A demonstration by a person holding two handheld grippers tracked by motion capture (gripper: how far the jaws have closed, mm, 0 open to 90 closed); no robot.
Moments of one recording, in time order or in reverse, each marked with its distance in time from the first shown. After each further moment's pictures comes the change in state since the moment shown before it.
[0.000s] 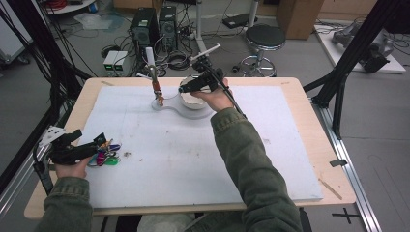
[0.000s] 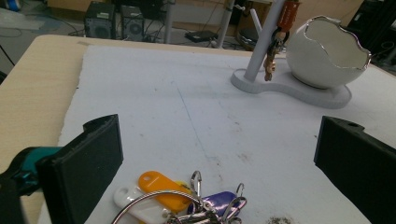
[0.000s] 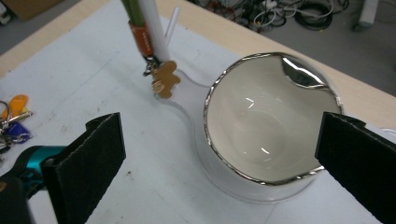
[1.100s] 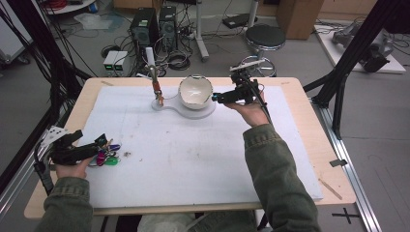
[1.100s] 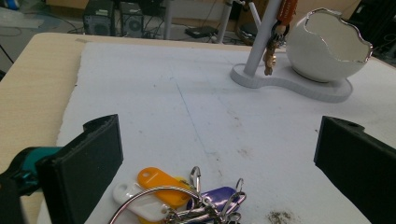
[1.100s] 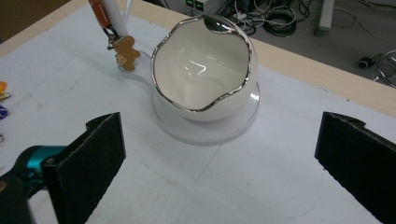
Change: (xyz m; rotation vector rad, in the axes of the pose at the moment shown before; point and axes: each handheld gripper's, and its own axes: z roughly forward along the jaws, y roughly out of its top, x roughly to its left) left arm -0.002 -0.001 0.000 0.021 0.000 0.015; right arm -0.044 -0.069 -0.067 -0.073 -0.069 0.055
